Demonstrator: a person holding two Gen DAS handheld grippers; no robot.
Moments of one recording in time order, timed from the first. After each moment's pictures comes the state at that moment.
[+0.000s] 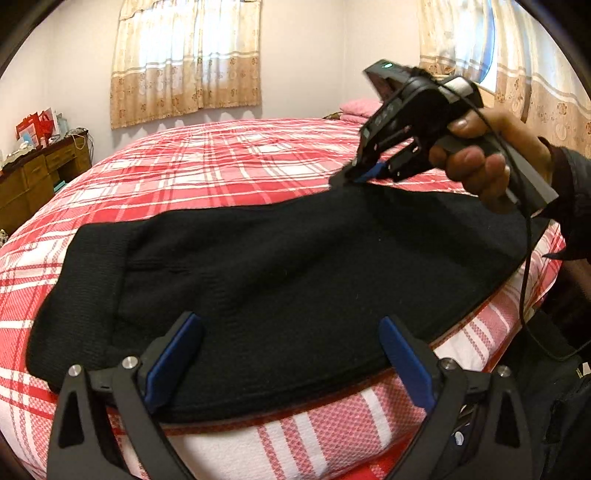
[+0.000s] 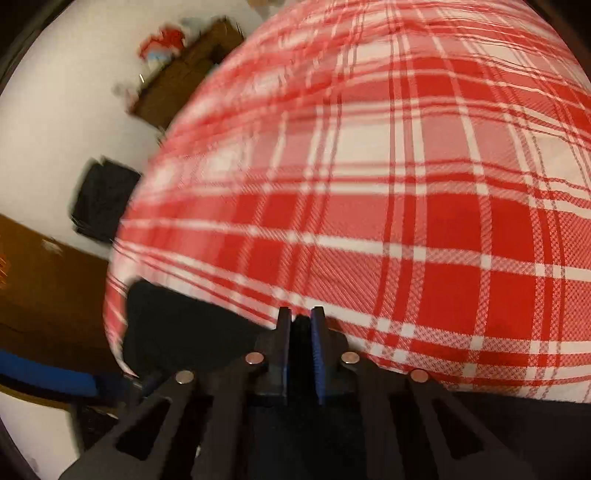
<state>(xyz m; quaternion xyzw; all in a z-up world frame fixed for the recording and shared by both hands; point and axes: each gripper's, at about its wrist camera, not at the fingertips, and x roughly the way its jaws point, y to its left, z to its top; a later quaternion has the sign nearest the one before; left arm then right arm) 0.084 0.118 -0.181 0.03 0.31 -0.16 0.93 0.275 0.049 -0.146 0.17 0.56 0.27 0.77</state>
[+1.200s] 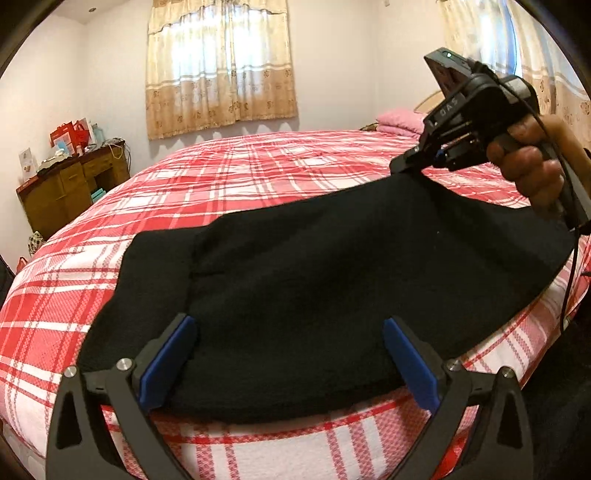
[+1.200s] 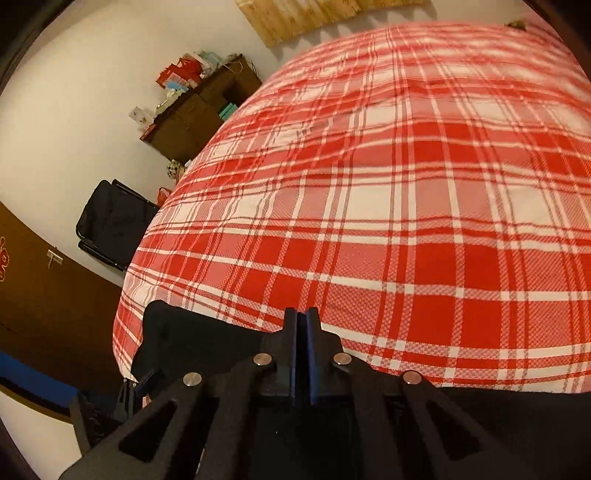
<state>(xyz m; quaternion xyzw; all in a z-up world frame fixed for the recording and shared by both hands) 0.093 0.139 -0.181 0.04 0.29 -0.08 0.95 0.256 0.058 -0.122 0.12 0.51 0.26 0.82</state>
